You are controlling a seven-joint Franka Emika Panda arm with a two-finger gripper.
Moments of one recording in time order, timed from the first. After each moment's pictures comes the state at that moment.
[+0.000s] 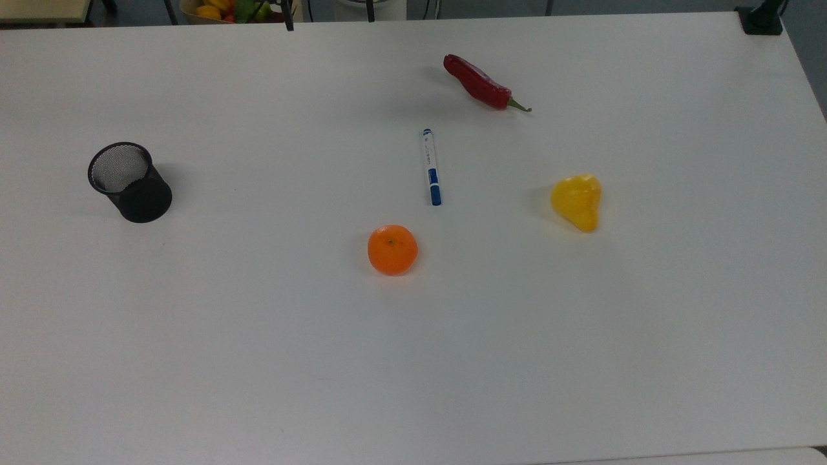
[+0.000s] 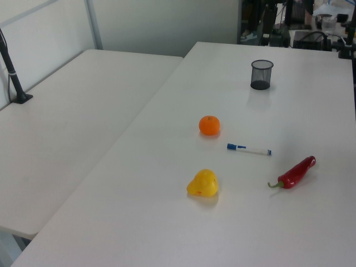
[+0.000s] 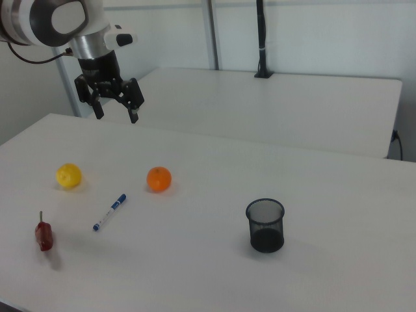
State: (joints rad) arm 0.19 -0.01 -0.13 -1.62 0.03 1.71 -0.15
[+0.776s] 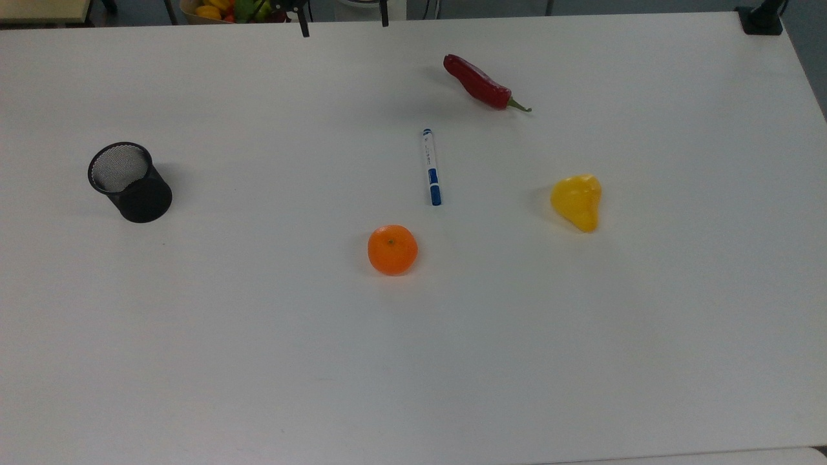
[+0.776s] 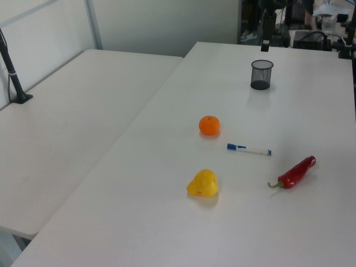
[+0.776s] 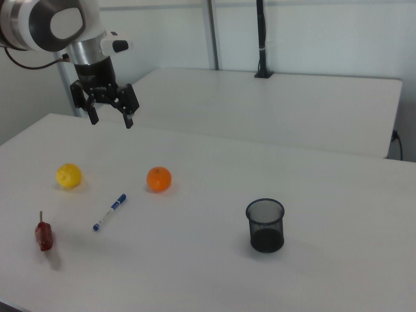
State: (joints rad) arm 0.22 0.00 -0.13 -1.65 0.03 1.71 -0.15
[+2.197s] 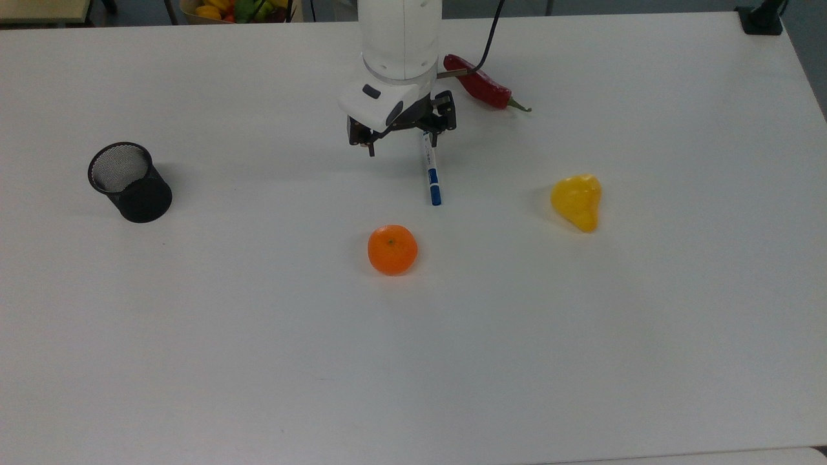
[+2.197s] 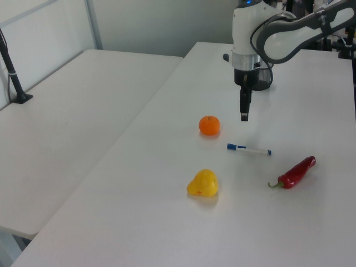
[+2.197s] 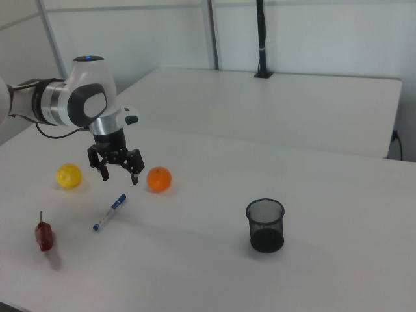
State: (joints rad) arm 0.31 0.25 -0.12 -1.82 0.03 2.04 -0.06
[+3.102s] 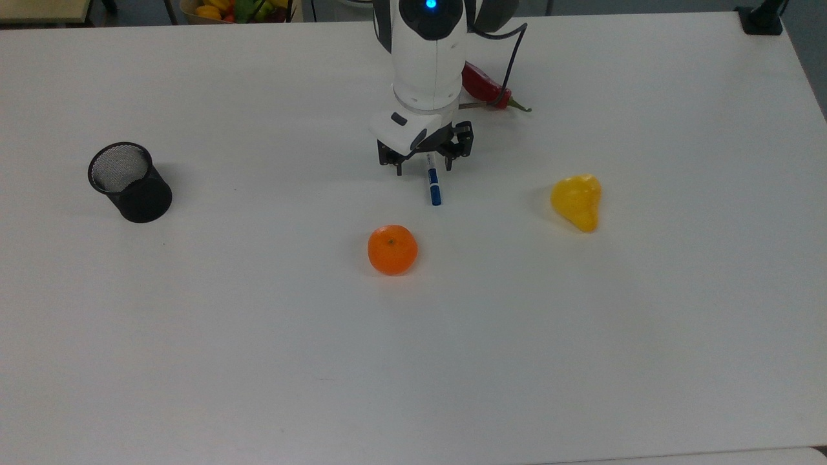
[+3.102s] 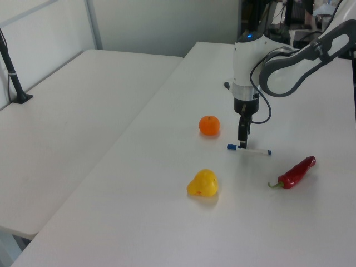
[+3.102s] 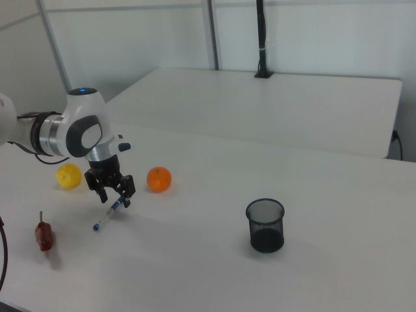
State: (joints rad) arm 0.34 0.31 -0.07 -1.95 0.03 2.24 0.05
